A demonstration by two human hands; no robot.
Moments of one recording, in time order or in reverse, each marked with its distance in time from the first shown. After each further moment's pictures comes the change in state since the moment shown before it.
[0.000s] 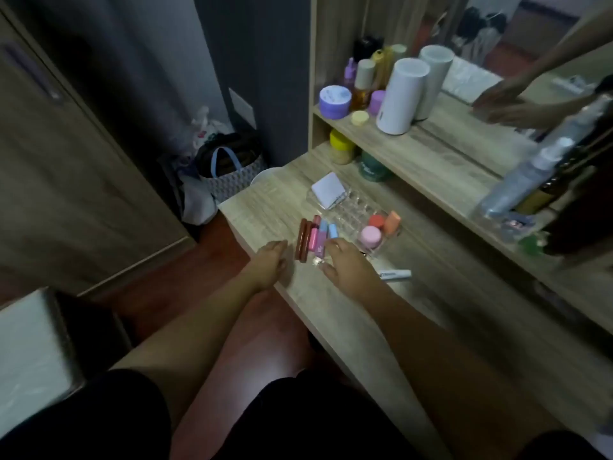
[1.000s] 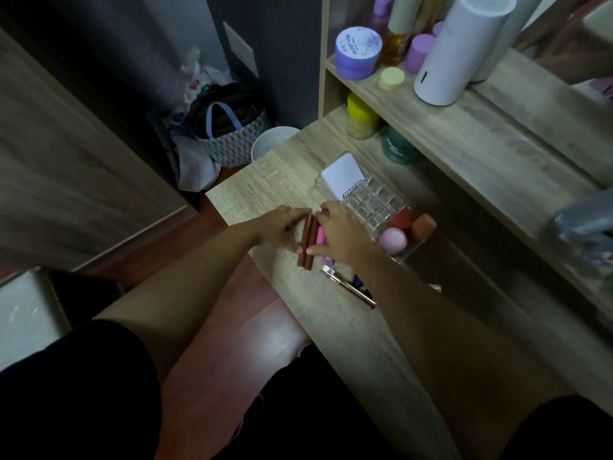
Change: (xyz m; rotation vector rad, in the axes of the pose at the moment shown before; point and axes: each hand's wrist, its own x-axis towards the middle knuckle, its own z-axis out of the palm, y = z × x) left_hand 0.120 -0.034 -0.025 -0.040 -0.339 0.126; right_hand 0.120 0.025 0.014 -0.074 -0.149 -0.040
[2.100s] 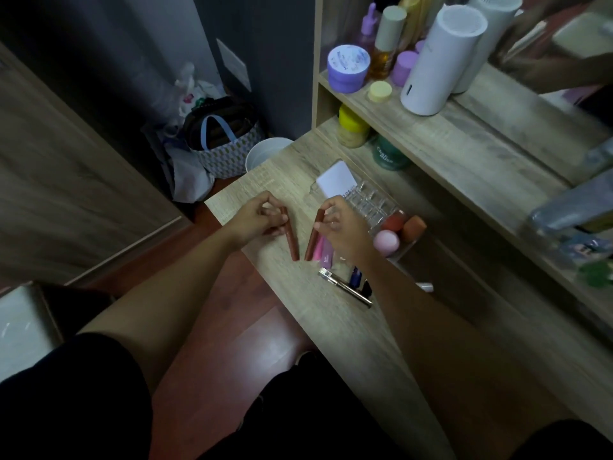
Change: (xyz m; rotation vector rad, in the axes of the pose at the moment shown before) left_hand -0.034 0.004 -0.021 -0.943 0.334 -0.077; right_hand -0.023 -0.010 -0.020 0.847 0.307 0.237
